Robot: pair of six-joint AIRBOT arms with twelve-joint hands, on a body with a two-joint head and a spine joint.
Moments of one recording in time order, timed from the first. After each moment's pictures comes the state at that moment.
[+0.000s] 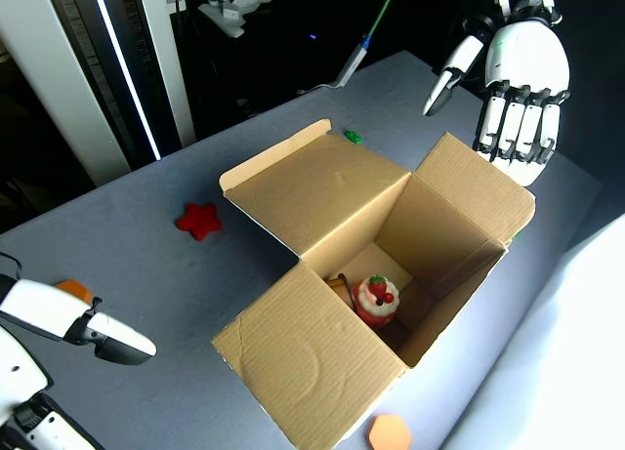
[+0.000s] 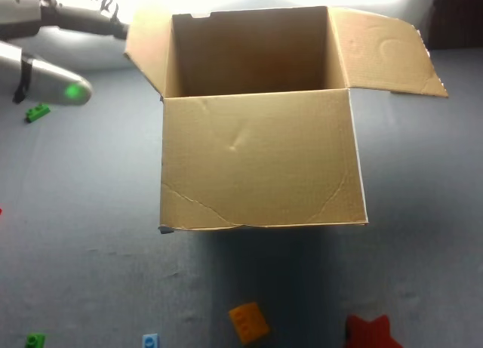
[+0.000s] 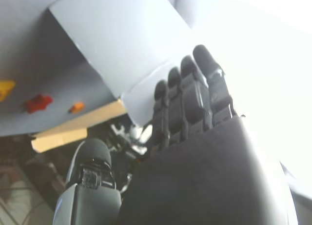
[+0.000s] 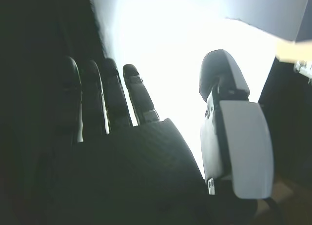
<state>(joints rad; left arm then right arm) 0.09 -0.94 1.62 1.57 -0.84 -0.41 -0.49 -0.73 0.93 0.77 0.62 -1.51</state>
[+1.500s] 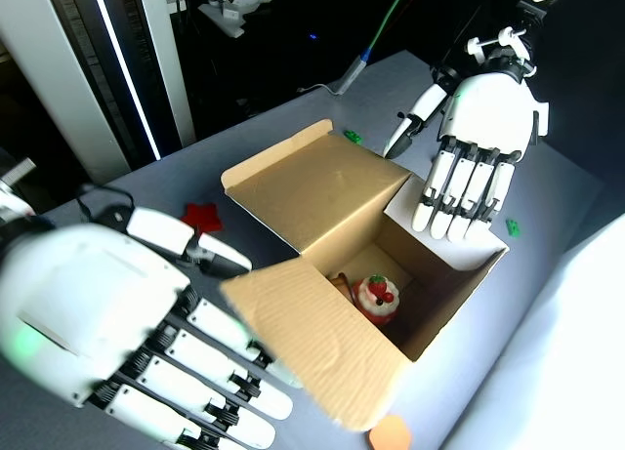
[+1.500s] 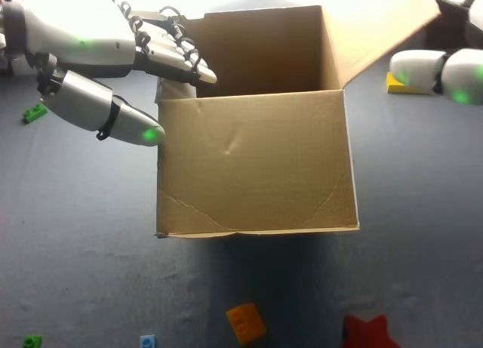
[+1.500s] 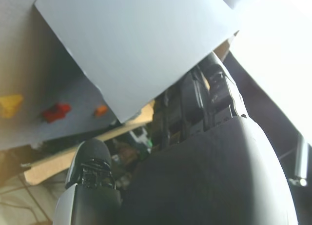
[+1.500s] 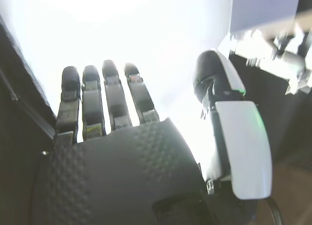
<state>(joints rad) 0.16 -1.12 1.67 1.66 -0.86 -0.40 -0.17 -0.81 0.86 0.77 0.51 -1.59</state>
